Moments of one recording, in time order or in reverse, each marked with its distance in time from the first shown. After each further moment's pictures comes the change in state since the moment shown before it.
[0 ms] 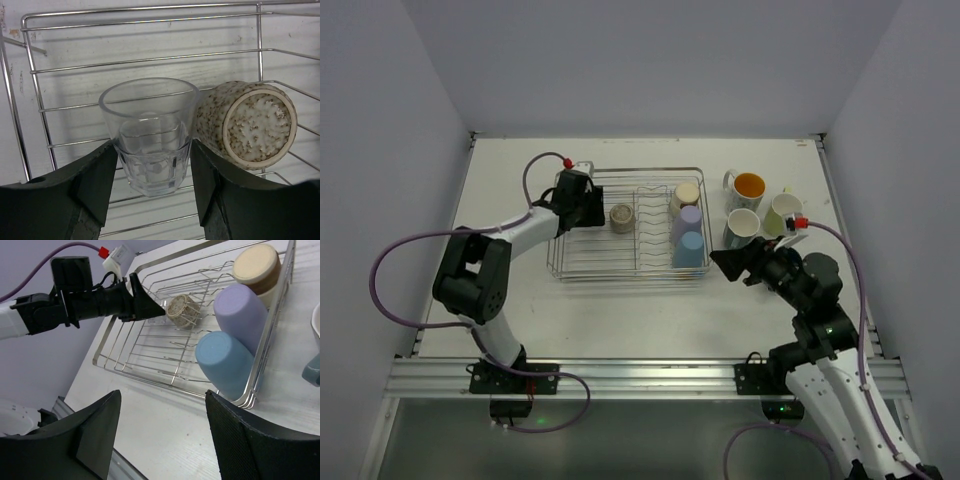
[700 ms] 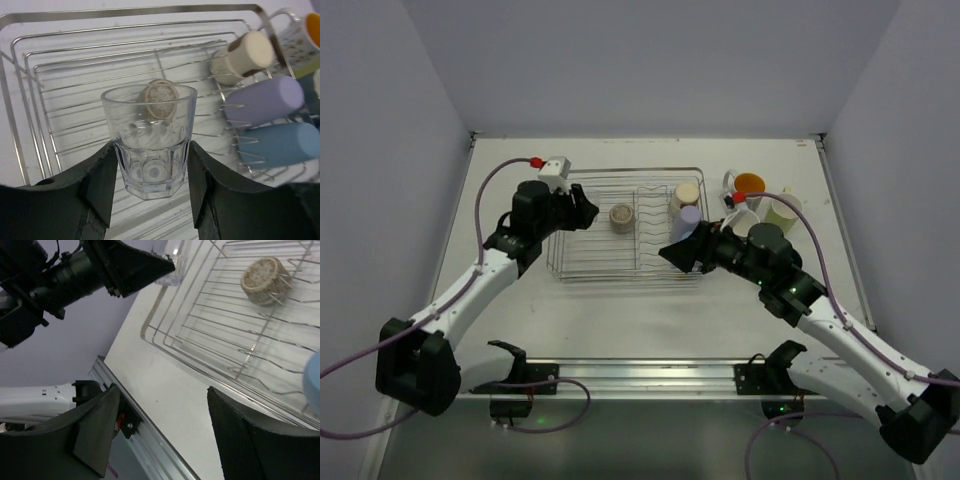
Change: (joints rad) left arm 0.016 -0.488 -0.211 0.070 0.141 0.009; right arm 0.370 0.373 0.140 0.192 0.084 0.090
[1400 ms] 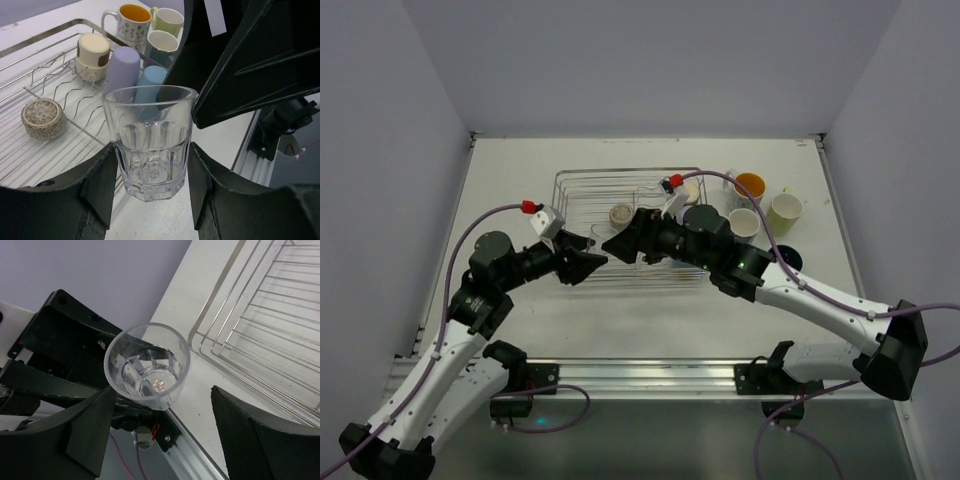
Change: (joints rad) left arm -0.063 -0.597 -0.227 -0.023 0.524 0.124; right arm 0.306 0.405 0.341 0.048 0.199 0.096
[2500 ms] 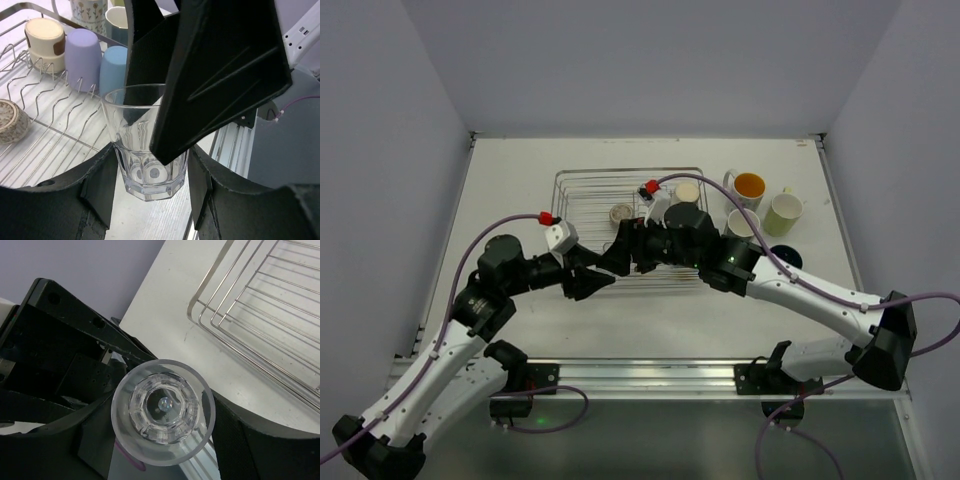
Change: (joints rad) left arm -0.104 -0.002 0.000 -0.075 0.063 0.089; right arm 0.059 0.060 0.120 -0.192 -0.073 -0.084
